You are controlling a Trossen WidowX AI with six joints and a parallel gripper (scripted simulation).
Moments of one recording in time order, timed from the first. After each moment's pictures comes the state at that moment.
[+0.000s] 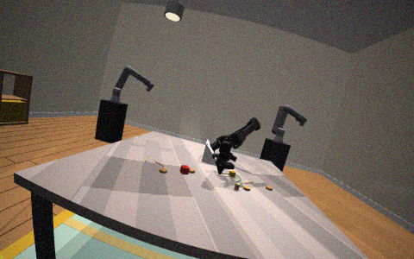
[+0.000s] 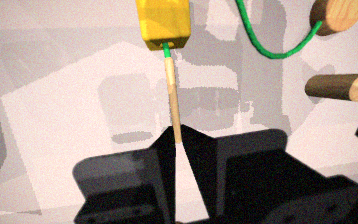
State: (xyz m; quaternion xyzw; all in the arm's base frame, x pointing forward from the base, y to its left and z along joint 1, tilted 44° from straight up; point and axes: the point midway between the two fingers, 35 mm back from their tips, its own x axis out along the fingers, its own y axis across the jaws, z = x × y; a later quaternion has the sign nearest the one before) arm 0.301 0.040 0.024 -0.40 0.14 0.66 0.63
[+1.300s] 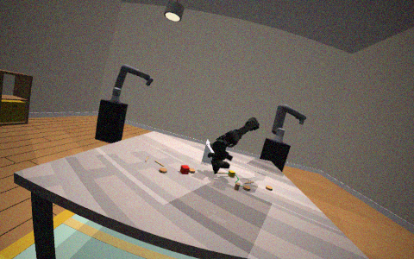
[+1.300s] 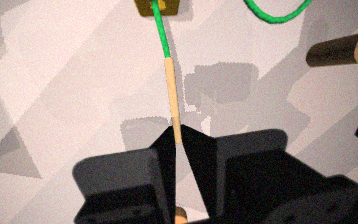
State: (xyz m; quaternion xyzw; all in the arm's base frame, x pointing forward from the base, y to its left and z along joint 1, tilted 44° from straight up) arm 0.311 0.018 0.007 -0.39 0.14 0.65 0.63
